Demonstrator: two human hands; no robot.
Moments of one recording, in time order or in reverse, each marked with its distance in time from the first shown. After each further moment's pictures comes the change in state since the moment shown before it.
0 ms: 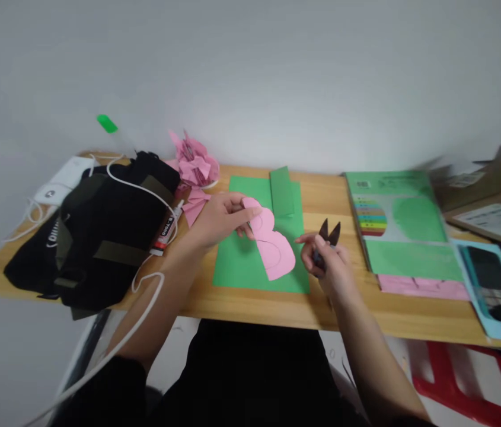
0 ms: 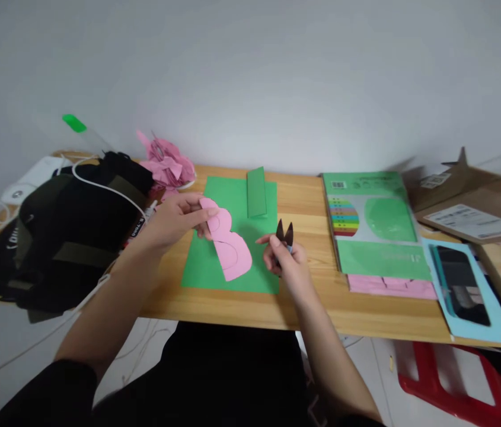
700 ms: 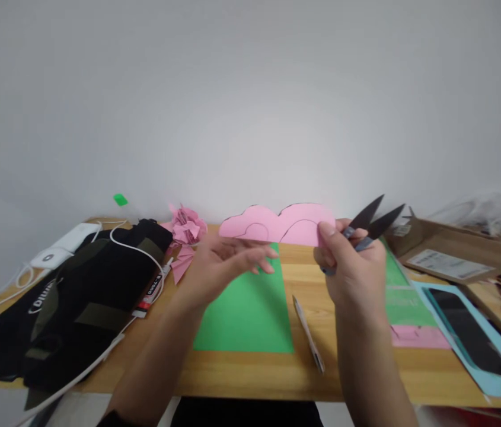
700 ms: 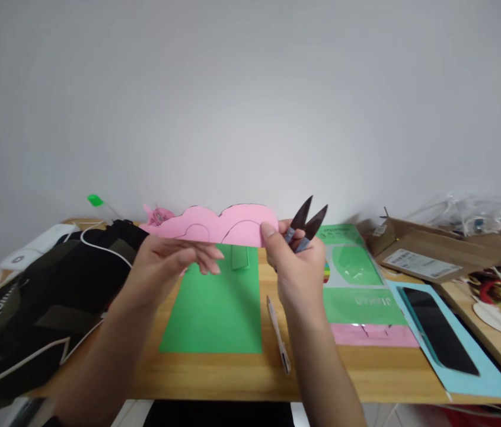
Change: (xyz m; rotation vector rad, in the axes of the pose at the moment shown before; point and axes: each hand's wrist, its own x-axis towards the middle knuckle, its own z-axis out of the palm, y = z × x) left_hand -0.016 0.063 0.036 -0.270 0.016 0.466; right_hand 0.030 -0.124 -0.021 0.517 0.425 -0.392
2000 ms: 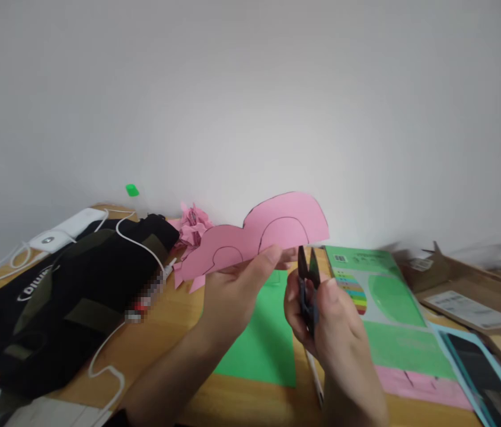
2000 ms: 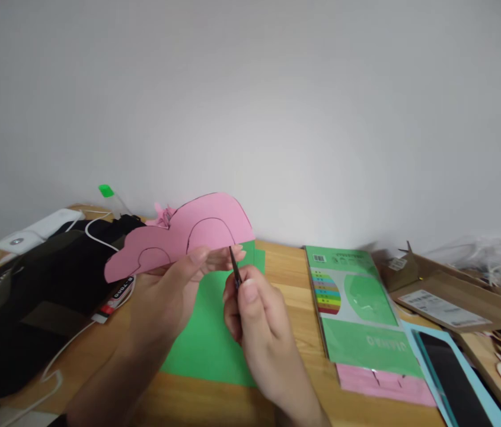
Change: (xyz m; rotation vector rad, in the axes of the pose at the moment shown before) left_hand 0.000 -0.005 0.028 -0.210 0.407 0.057; right_hand -0.043 0.015 0.008 -0.128 -0.520 0.280
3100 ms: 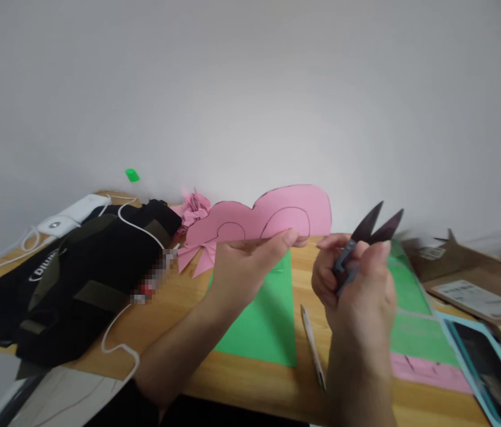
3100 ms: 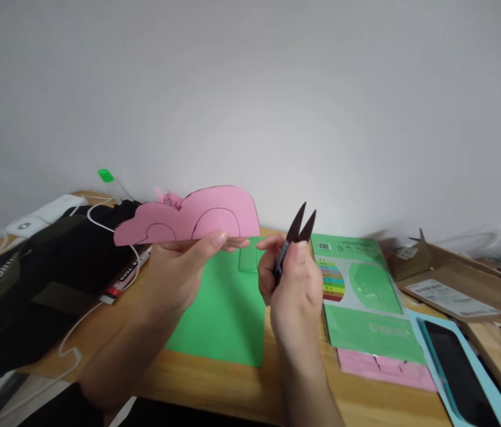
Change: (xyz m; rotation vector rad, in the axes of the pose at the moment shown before) left_hand 0.006 -0.009 0.002 0.065 -0.013 0.015; right_hand 0.026 -0.005 -0.009 0.052 0.311 -0.213
